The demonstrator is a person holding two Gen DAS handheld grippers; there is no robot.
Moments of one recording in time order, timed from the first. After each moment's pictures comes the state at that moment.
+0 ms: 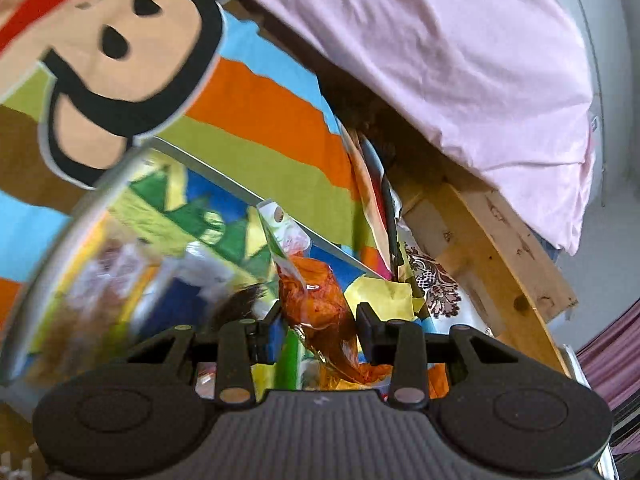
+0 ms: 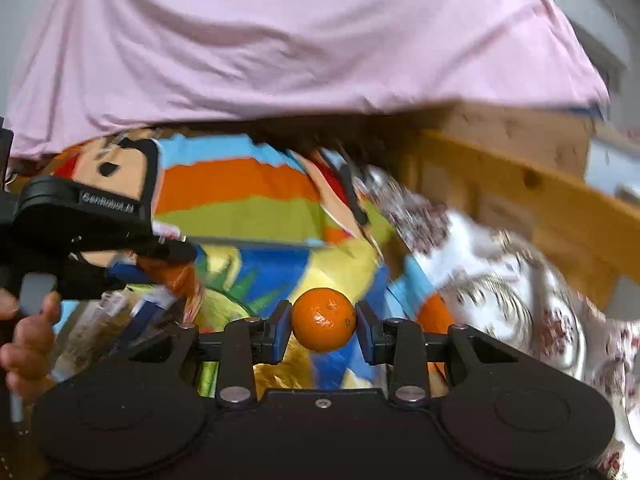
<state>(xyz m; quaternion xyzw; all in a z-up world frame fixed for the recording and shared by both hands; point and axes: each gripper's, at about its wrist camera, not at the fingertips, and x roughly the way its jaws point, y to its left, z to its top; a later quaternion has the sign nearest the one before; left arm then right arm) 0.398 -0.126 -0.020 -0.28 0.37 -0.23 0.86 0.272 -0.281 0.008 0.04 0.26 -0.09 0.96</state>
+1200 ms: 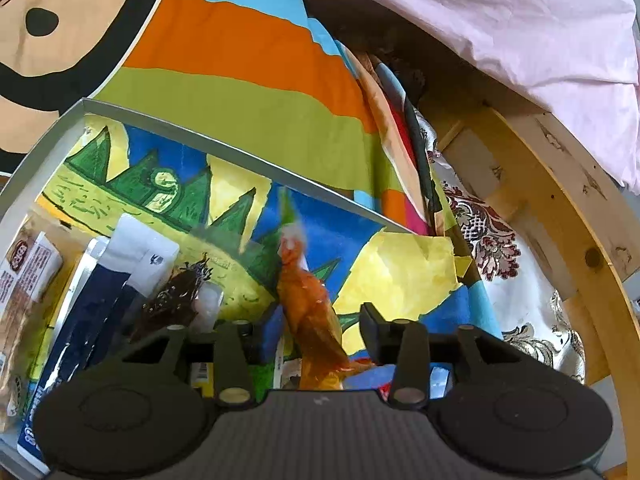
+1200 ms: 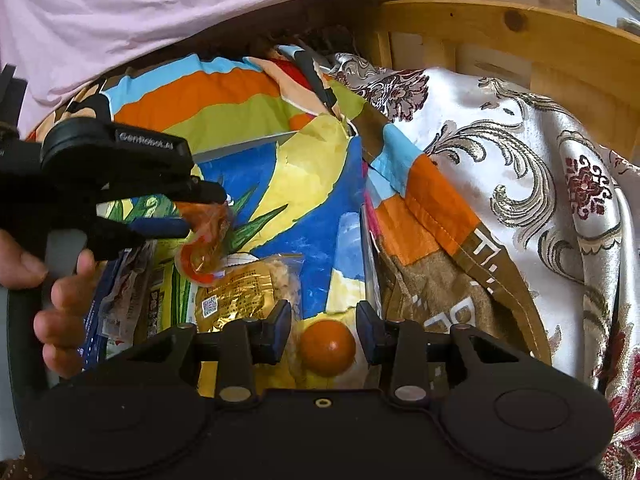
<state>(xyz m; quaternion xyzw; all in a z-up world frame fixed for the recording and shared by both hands) 0.435 -0.205 -0.045 -0.19 0.44 -0.18 0.86 0.289 -0.307 -0.044 0.15 0.38 -0.10 0.91</state>
